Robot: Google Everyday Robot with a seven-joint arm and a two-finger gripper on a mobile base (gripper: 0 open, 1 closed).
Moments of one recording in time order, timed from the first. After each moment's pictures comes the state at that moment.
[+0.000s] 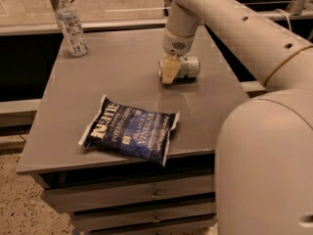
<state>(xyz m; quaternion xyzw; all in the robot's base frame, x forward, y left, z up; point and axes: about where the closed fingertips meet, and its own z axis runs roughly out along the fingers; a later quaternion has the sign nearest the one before) 0.686 -0.060 0.842 -0.67 0.73 0.03 0.12</state>
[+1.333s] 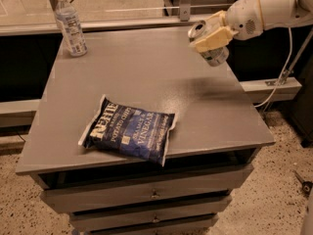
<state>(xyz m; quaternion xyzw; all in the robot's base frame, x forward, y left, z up) 0.660 -0.132 0.965 -0.55 0.66 0.27 0.44</state>
